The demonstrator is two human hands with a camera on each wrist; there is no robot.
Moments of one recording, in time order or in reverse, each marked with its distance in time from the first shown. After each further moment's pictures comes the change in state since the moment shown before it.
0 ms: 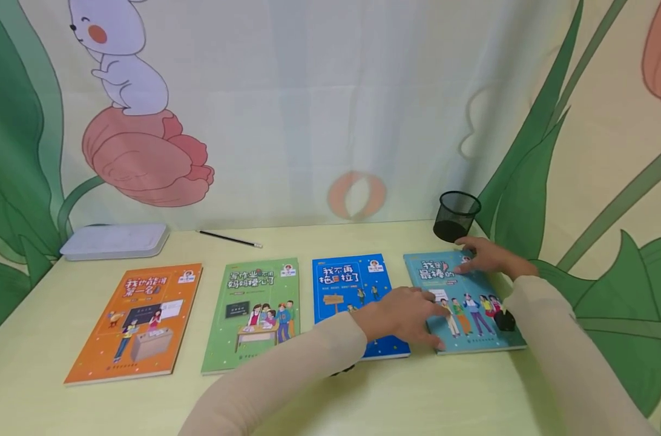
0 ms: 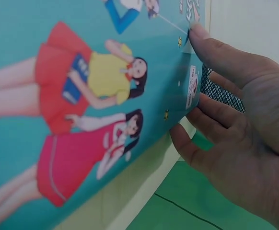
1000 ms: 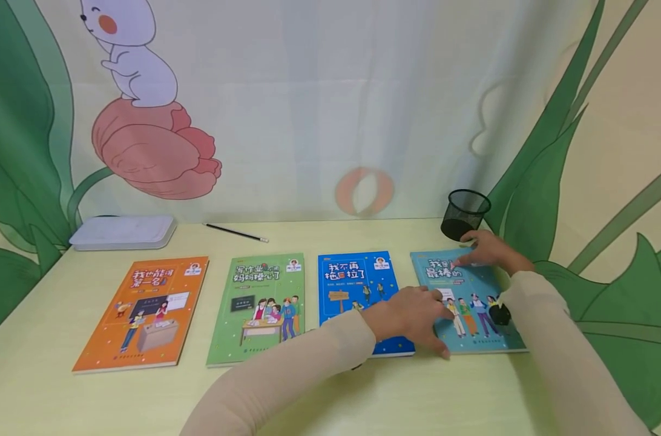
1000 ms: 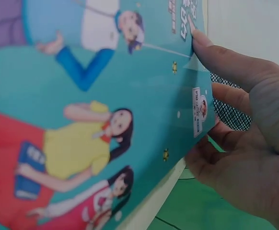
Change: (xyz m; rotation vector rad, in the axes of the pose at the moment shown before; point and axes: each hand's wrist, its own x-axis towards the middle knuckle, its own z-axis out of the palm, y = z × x) left_hand 0.002 0.006 -0.003 0.052 -0.069 -0.041; right_hand 0.016 -0.011 0.003 -0.005 0.083 0.090
